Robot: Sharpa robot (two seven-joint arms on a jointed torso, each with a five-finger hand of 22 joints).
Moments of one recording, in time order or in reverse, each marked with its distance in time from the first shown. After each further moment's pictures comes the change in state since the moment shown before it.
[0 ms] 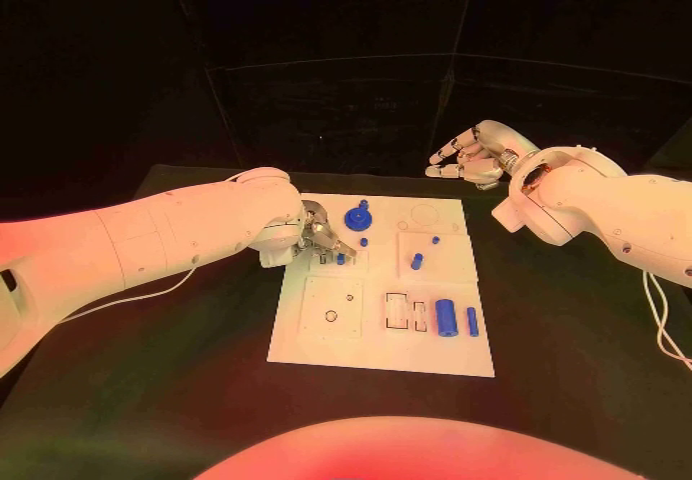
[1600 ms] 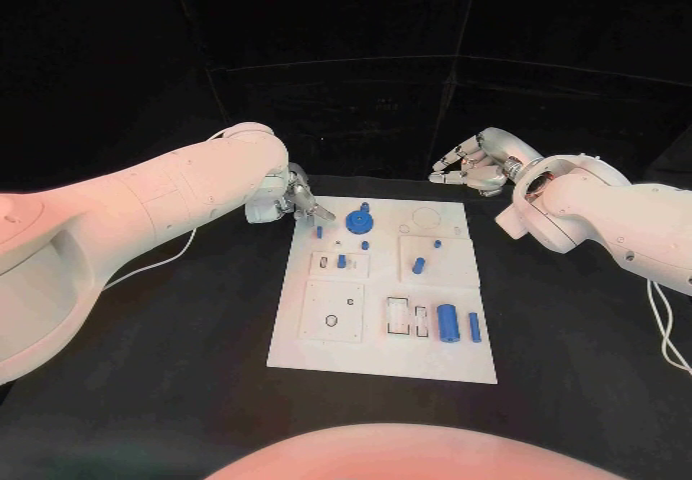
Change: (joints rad) left arm 0.046 0.132 0.073 -0.399 -0.069 0.180 0.081; left_hand 0.175 0.094 -0.246 0.070 0.000 -0.053 0.057 -0.191 -0.161 -0.043 0.043 -0.009 -0.040 0.000 0.029 -0.007 0.000 0.001 -0.011 0.029 -0.031 -0.028; right arm -0.001 0.008 0.000 -0.014 0.001 0.001 0.015; right_hand -0.001 0.001 -0.003 0.003 0.025 -0.005 -0.001 0.003 0.000 -0.004 -0.004 -0.004 -0.001 0.000 0.000 -0.005 -0.004 0.016 -0.004 -0.004 -0.005 -0.007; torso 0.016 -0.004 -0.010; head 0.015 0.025
